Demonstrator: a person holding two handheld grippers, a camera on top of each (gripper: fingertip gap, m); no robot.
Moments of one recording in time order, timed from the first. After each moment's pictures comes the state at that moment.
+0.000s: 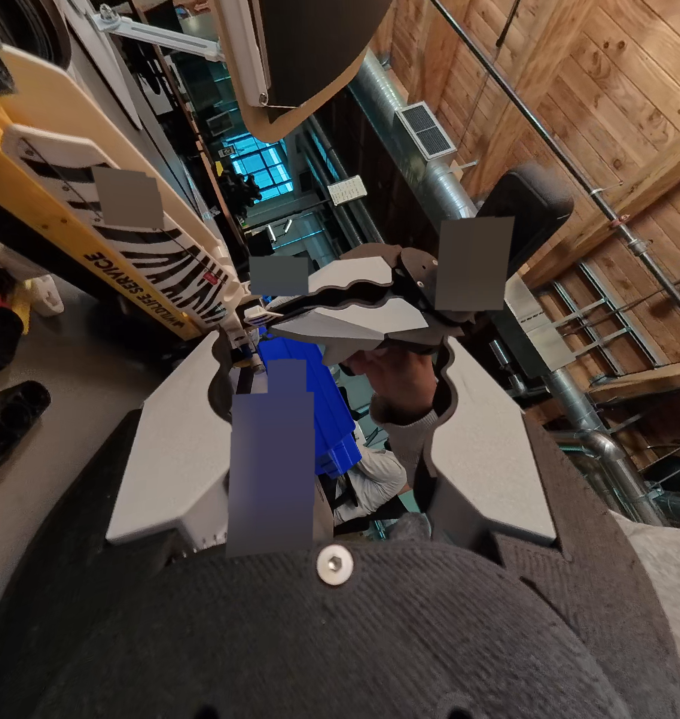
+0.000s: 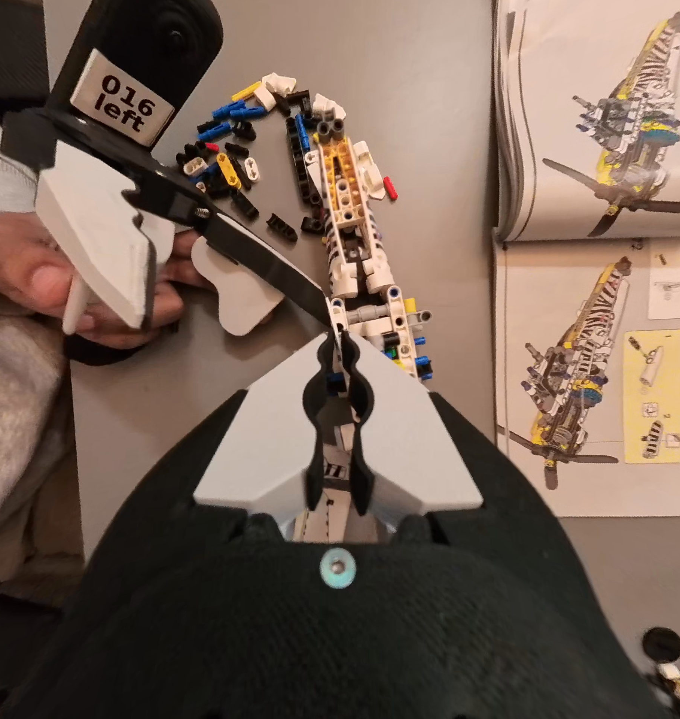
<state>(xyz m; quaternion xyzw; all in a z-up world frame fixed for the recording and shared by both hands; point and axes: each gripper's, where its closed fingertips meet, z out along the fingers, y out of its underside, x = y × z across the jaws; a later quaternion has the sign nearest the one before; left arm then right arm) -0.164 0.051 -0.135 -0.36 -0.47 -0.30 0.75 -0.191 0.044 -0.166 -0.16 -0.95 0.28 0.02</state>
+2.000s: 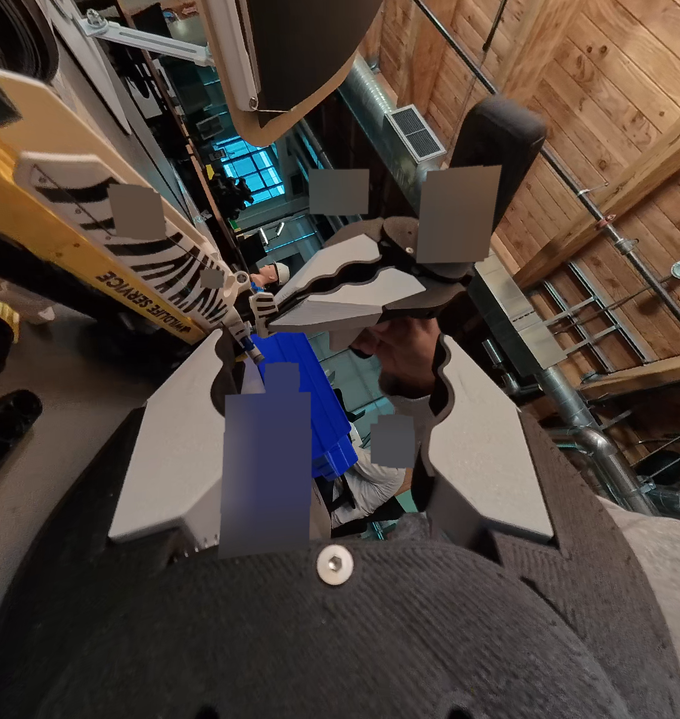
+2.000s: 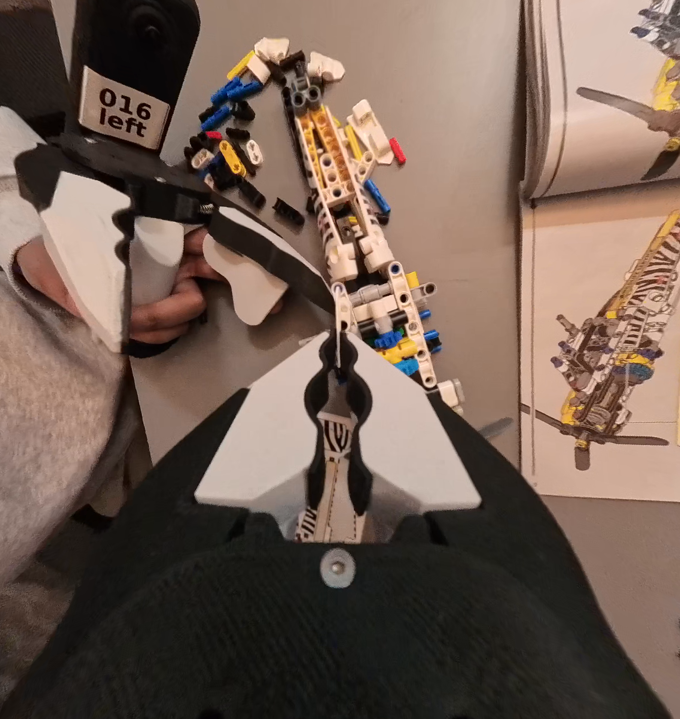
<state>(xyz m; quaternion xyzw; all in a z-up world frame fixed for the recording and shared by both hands) -0.164 0.049 -0.131 -0.35 -0.46 -0.30 0.76 -0.182 0.052 -0.171 -0.20 -0.95 0.21 -0.08</state>
